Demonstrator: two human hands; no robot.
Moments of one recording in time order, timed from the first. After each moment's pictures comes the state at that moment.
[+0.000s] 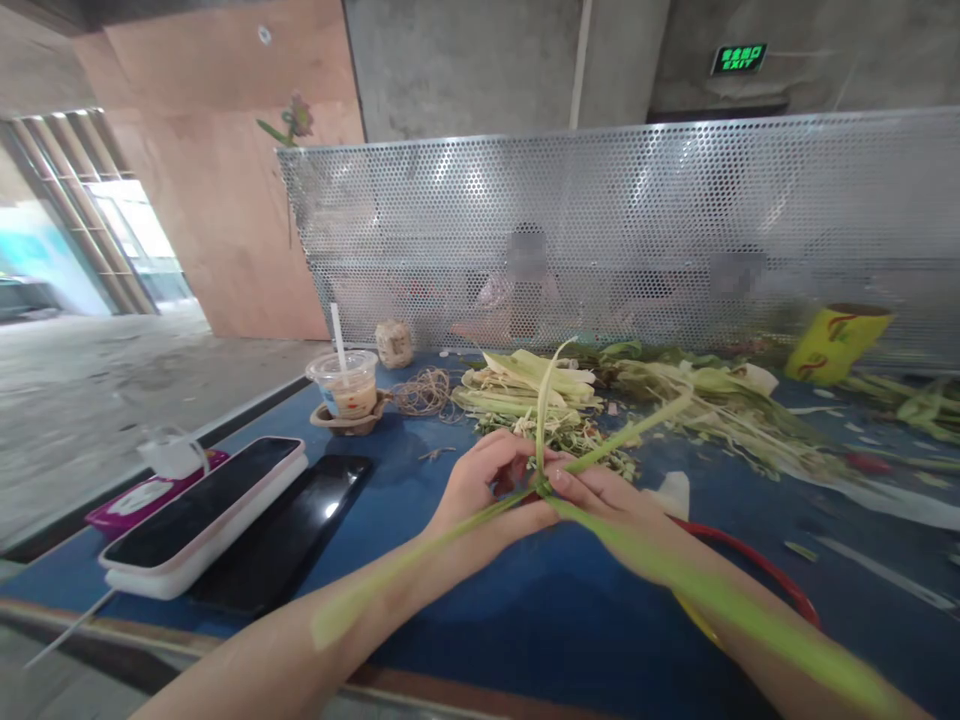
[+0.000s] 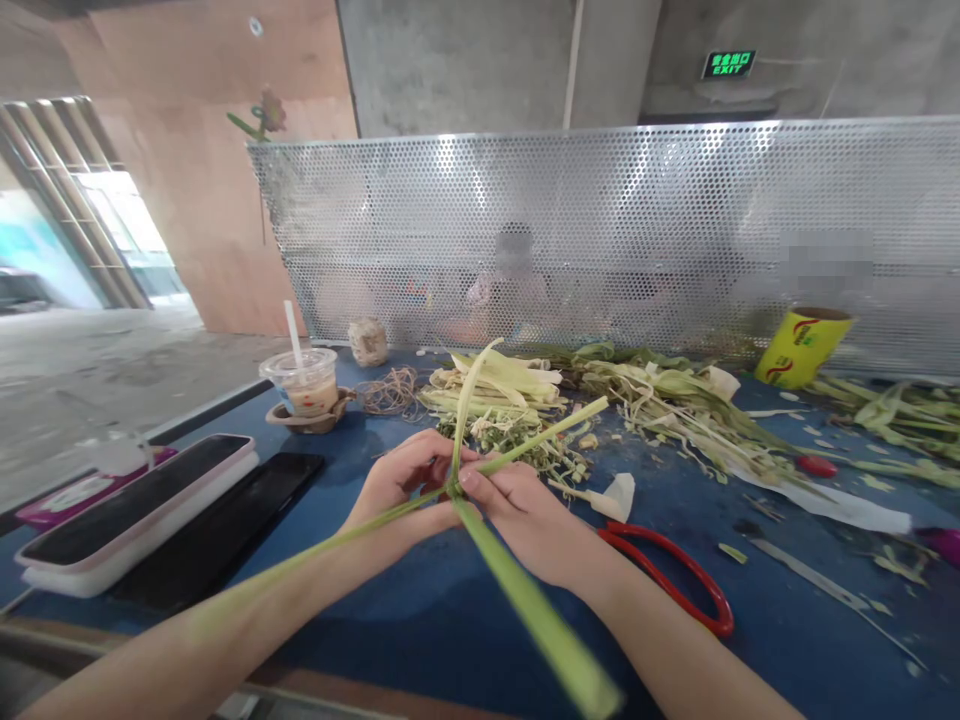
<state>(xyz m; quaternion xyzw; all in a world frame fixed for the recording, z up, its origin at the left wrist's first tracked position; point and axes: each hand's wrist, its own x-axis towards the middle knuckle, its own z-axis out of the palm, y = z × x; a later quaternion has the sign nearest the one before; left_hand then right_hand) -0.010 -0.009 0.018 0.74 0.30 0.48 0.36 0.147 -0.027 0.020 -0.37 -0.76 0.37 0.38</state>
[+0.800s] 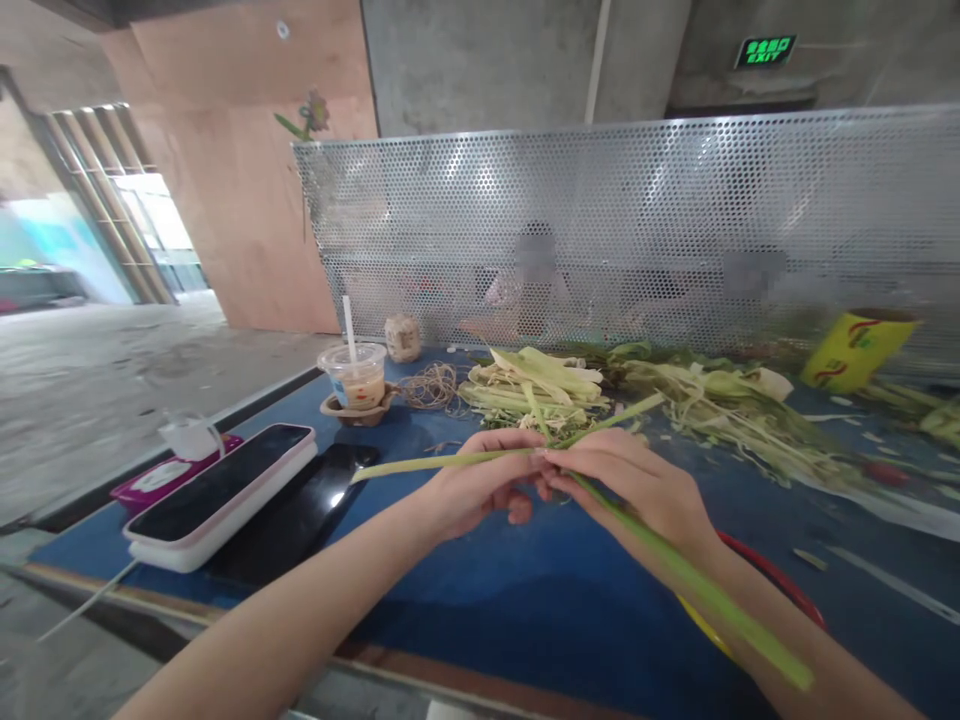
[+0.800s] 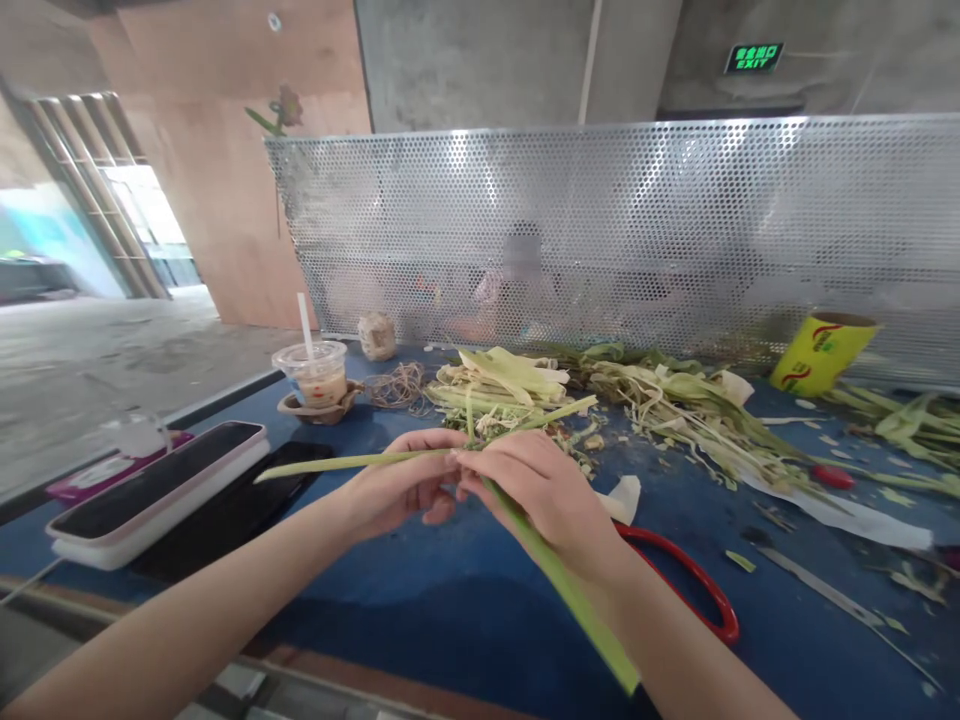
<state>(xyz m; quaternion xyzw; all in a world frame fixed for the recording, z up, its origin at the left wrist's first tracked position) -0.011 0.001 0.024 0.53 0.24 0.39 0.72 0.156 -0.032 0.027 -0.30 -0.84 -0.09 0.44</state>
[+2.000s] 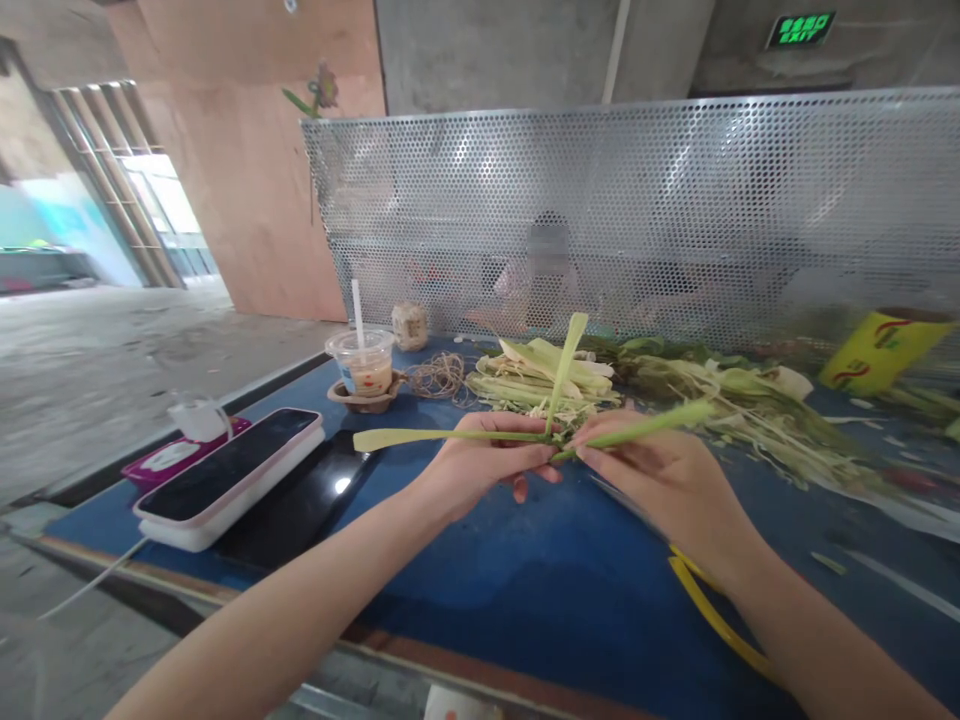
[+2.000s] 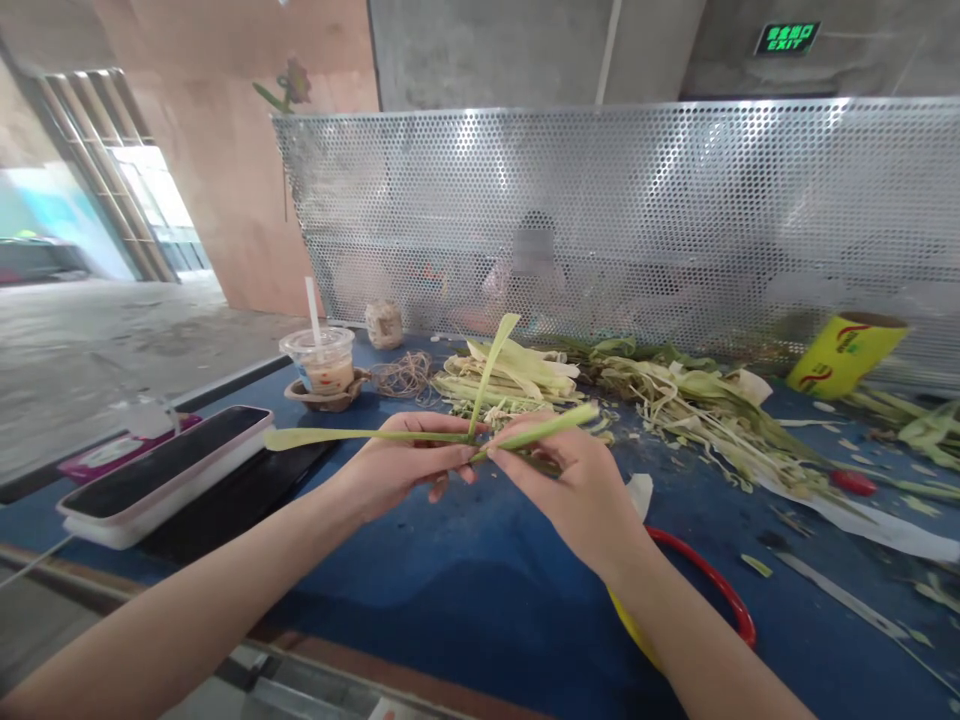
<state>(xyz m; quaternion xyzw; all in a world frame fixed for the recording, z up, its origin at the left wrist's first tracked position) -0.015 0.004 0.032 0.55 0.32 0.42 0.65 0.158 -0.030 0.036 -0.45 -0.73 0.22 0.47</state>
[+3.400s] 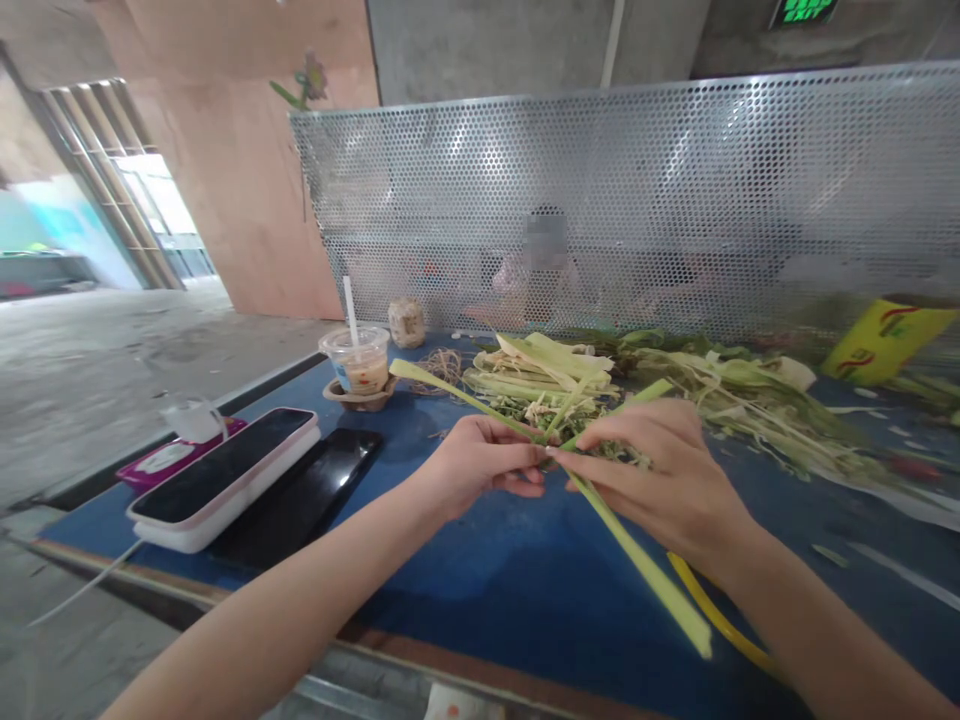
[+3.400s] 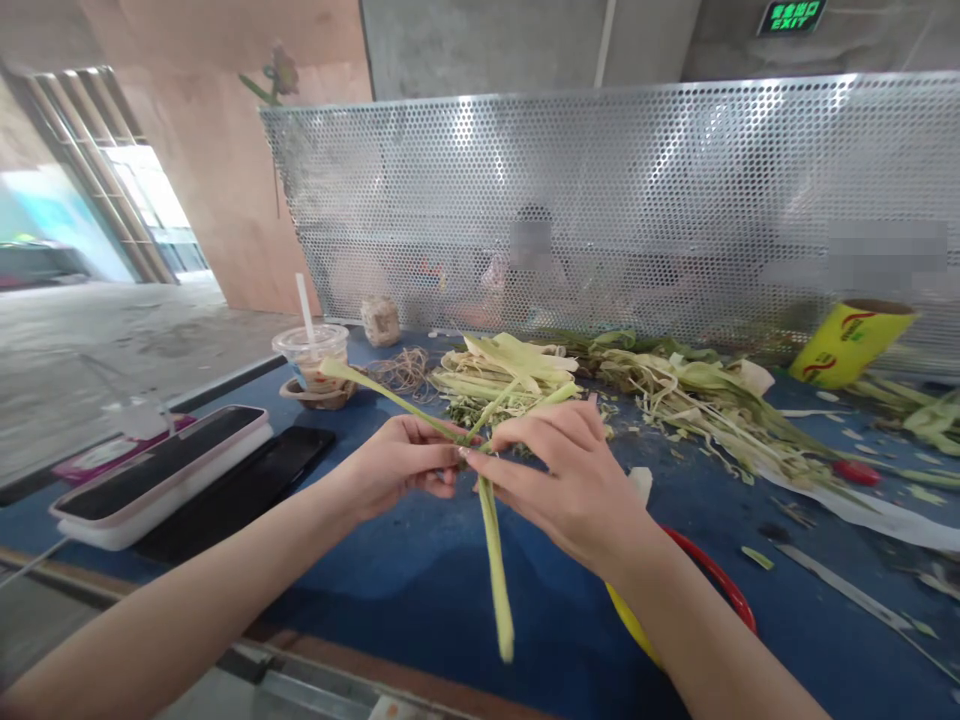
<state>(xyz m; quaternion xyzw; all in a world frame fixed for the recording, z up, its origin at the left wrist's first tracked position) -0.014 0.008 0.029 0.49 0.36 0.38 0.70 0.171 -0.027 0.032 -0.28 -0.85 -0.23 0.37</state>
